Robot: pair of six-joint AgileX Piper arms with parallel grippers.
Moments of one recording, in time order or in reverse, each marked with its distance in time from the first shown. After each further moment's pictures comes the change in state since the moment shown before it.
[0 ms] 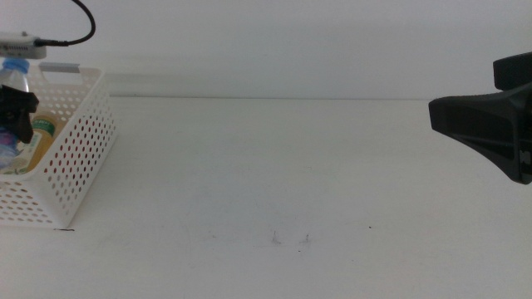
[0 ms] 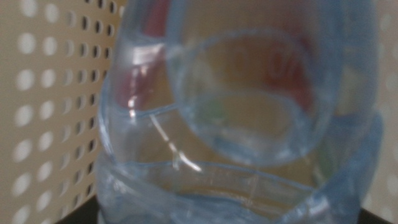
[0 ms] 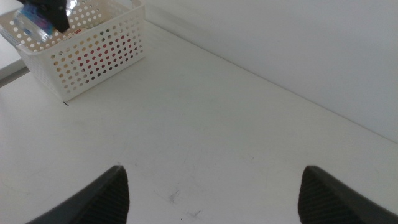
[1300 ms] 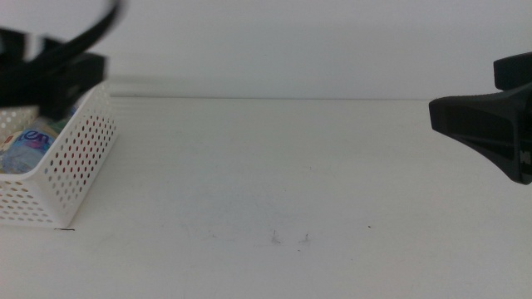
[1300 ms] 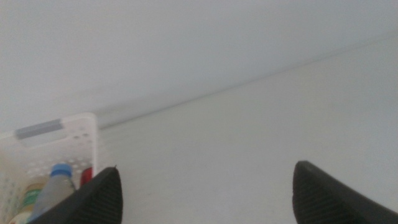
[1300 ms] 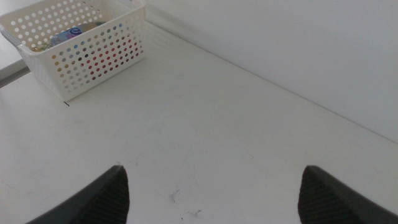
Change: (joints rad) left arm -0.541 -1.005 0.630 -0.027 -0.516 -0.126; right arm 0.000 0.000 0.000 0.000 0.000 0.000
